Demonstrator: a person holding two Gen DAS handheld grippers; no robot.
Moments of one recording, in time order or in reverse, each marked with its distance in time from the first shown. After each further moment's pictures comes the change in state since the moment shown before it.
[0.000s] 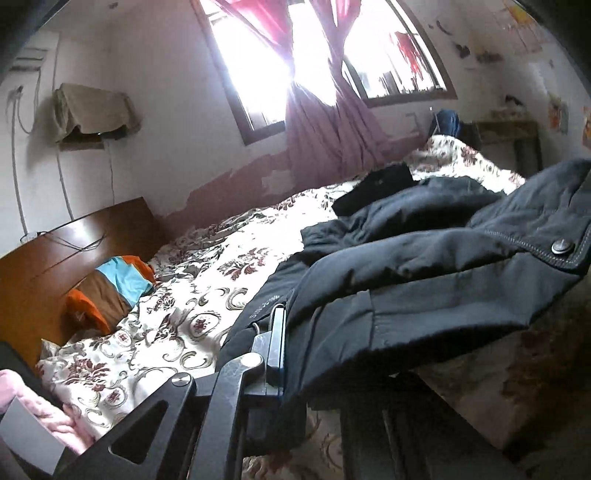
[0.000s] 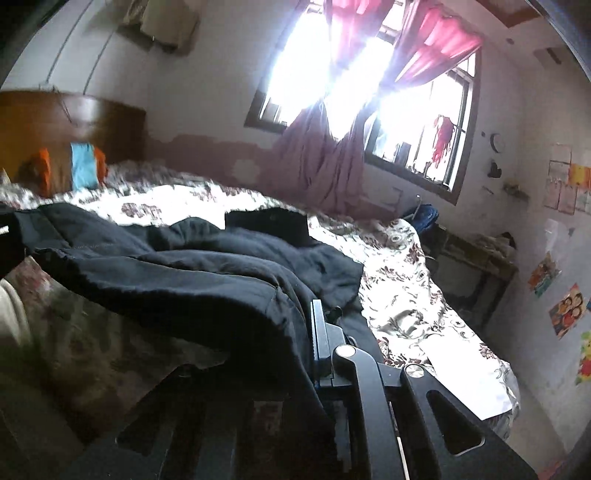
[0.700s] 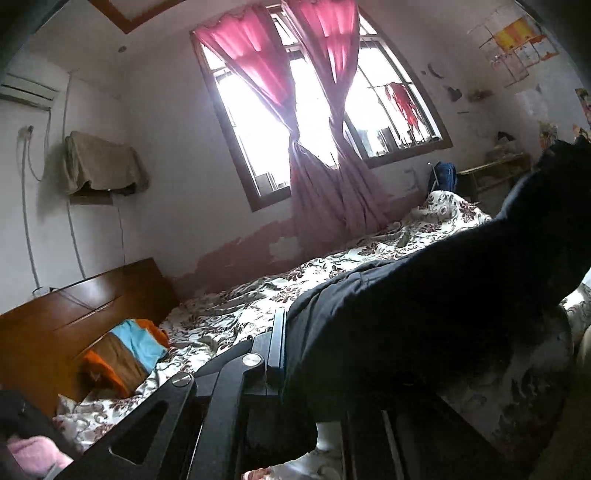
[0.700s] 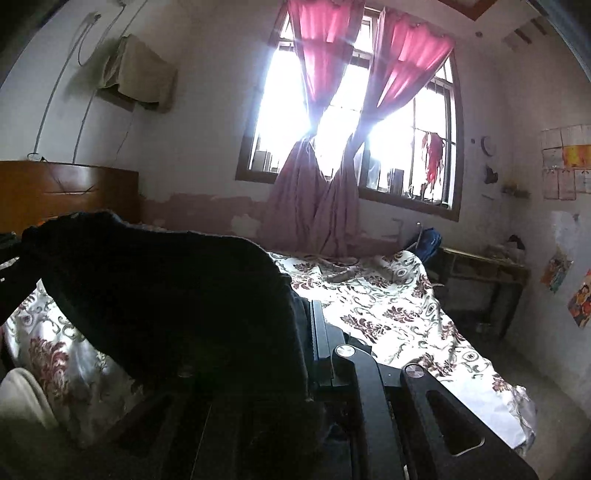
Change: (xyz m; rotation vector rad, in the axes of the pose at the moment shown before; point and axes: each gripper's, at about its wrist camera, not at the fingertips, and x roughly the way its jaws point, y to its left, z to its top) left arm -0.034 0.022 0.094 0.039 -0.217 0.021; right arm 0.023 -0.053 0.066 0.126 -0.145 0.042
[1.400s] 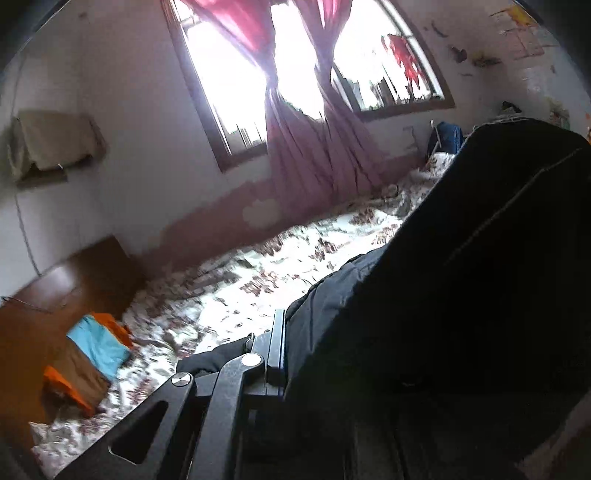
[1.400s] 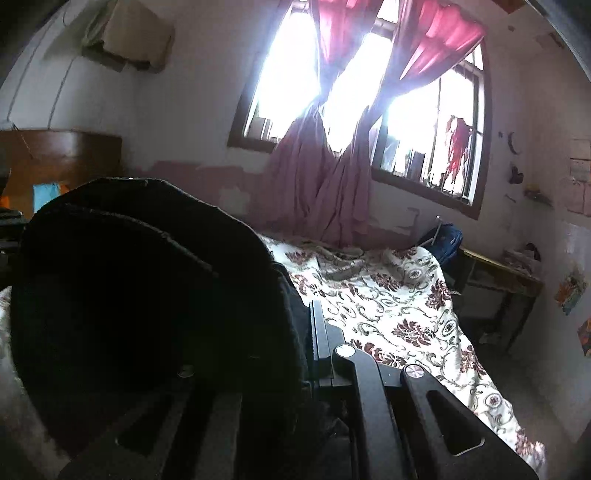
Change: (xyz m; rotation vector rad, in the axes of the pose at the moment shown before) left arm 0.239 -0.020 0.057 0.006 0.204 -0.087; right arm 0.289 -0.001 0.038 -0.095 0.117 -0.008
